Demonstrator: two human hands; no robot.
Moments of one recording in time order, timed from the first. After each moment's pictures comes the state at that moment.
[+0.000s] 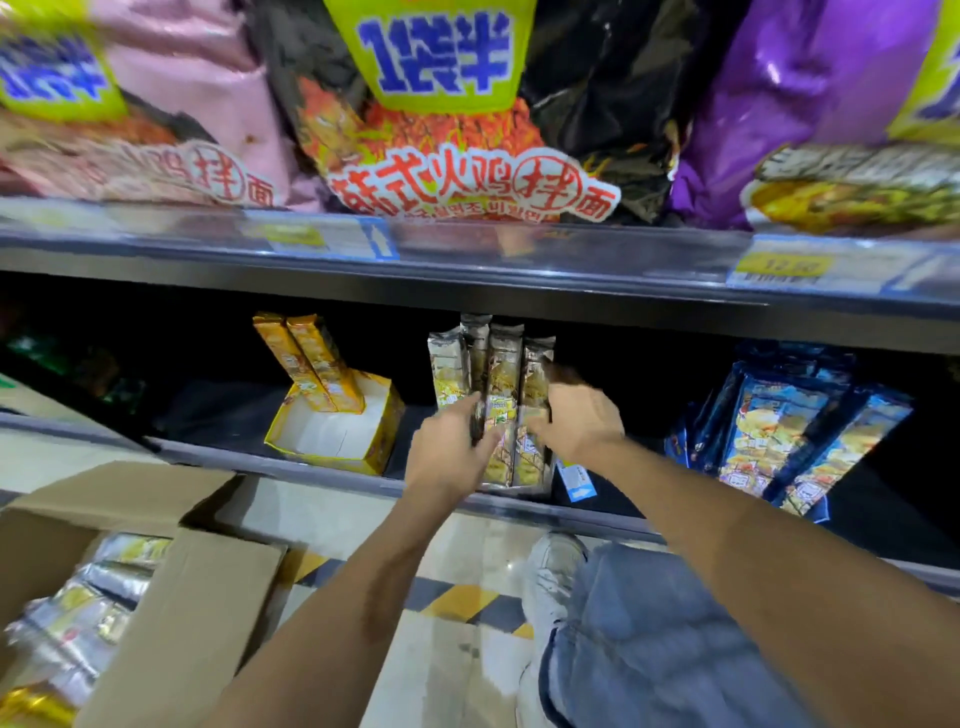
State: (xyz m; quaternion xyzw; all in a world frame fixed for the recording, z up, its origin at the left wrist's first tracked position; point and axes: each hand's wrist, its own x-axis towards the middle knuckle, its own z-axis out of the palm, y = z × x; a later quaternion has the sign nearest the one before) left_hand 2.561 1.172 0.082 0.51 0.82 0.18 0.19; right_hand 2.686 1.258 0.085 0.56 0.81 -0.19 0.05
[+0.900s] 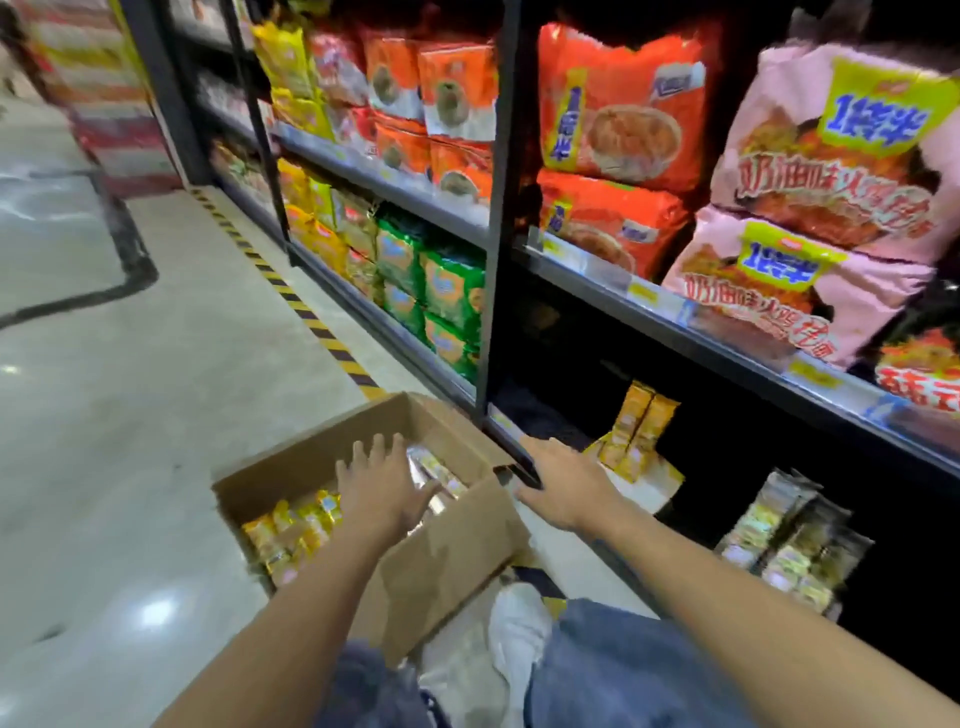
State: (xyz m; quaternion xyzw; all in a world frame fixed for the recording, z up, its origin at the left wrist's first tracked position) left_hand 2.343 0.800 0.170 0.20 0.97 0.05 0.10; right_hand 2.449 0.976 0.212 0.12 0.98 -0.11 0.07
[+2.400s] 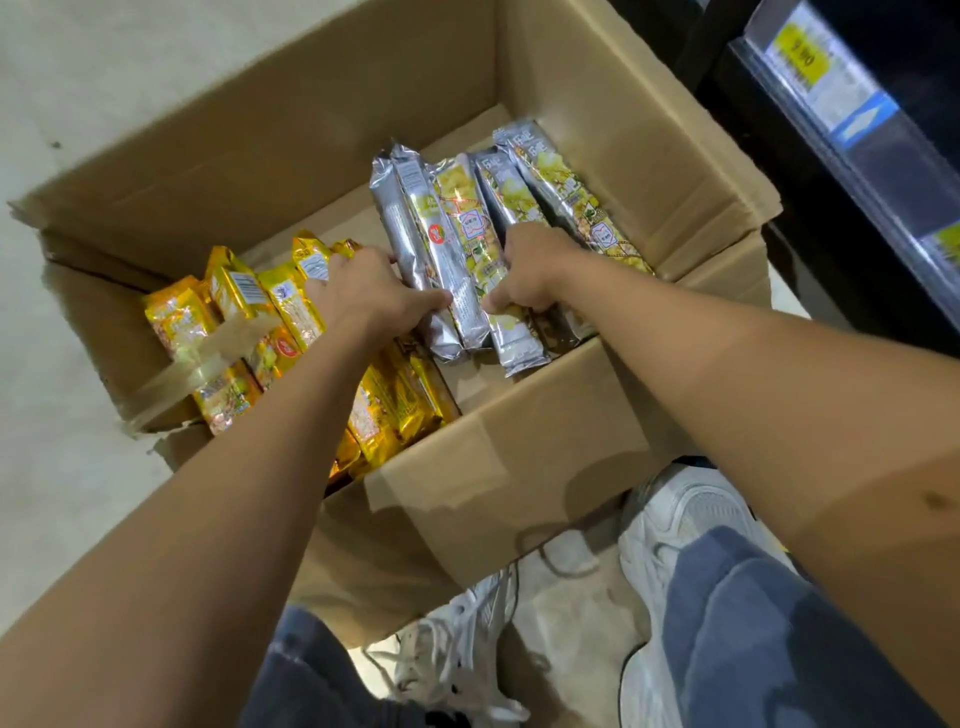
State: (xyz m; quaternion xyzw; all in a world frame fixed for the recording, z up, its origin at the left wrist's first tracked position) left_hand 2.135 0.789 -0.172 -0.03 0.97 0.15 0.21; right_hand 2.161 0.952 -0.158 0.14 0.89 -0.30 0.32
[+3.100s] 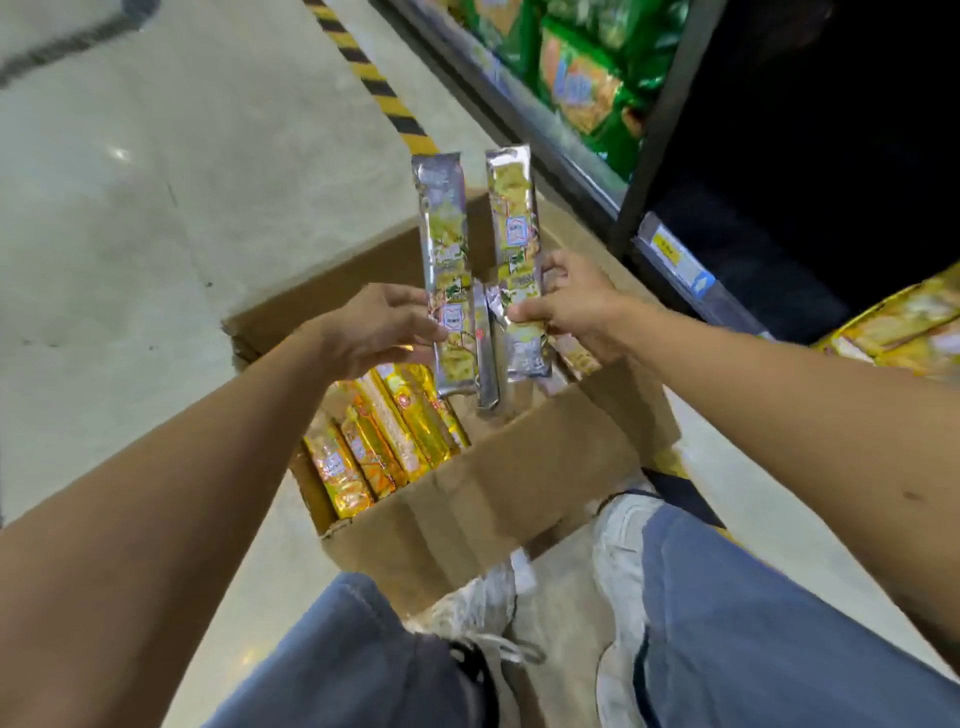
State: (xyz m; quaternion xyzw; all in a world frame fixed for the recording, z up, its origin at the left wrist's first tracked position) left_hand 2.159 0.775 0.026 -0.02 0.77 0.52 0.38; right_hand 2.200 0.978 -0.008 0.20 0.78 -0.58 0.11
